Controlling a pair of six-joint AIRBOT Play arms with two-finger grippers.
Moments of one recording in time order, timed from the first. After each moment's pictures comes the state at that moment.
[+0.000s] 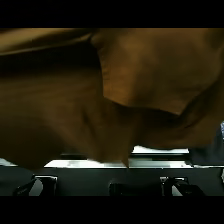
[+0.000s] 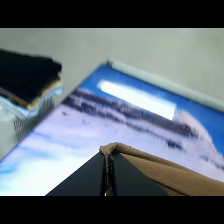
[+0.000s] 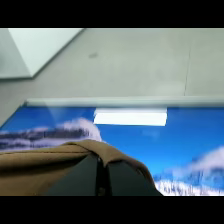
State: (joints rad) left arm 0.47 -0.76 1.86 1.50 -1.46 -1.68; right arm -0.04 -0.92 2.06 1.95 -1.34 -1.45
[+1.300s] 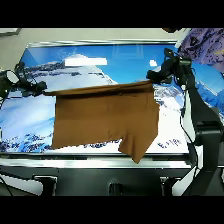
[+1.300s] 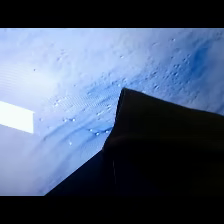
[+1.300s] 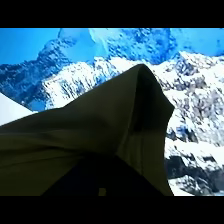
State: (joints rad) left arm 0.19 -1.71 1.60 1.44 -1.08 -1.66; right arm 0.05 -1.95 2.01 1.69 -1.17 -1.37
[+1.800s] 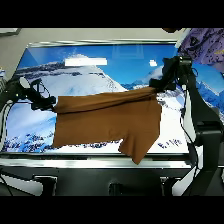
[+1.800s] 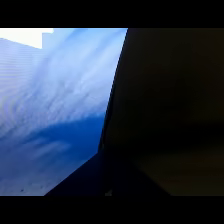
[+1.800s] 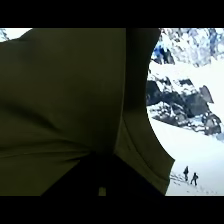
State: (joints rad) left arm 0.12 -1.72 1.48 1.44 -1.32 -1.66; right arm 0.05 -1.94 2.01 1.63 -1.44 -1.38
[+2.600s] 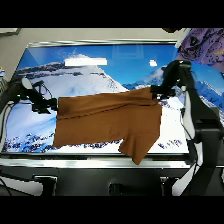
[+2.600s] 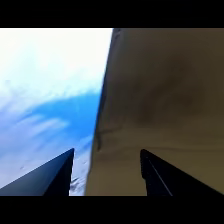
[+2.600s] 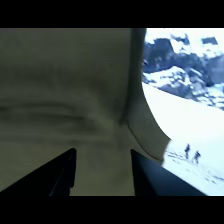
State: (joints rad) left arm 0.12 -1.66 1.48 1.47 -1.39 -1.69; right arm -0.03 -1.97 2.00 1.72 -1.56 -1.44
